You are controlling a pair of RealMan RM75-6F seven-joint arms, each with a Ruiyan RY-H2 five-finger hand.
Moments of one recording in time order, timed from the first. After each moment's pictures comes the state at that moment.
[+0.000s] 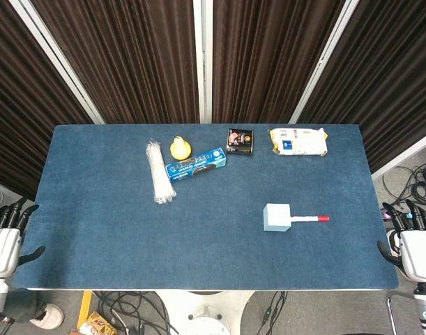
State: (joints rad) left arm -0.06 -1.17 -0.05 -1.58 1.47 1.51 0.10; right arm 0.06 -1.06 0.07 -1.61 -1.50 1.51 -0.09
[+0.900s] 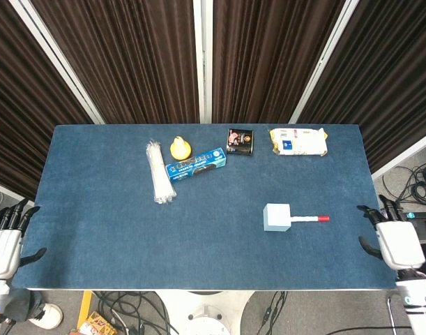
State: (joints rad) left arm -0.05 -1.17 -0.04 -1.58 1.47 1.51 0.11; right arm 0.16 -1.11 0.07 -1.57 -1.51 1.34 -0.10
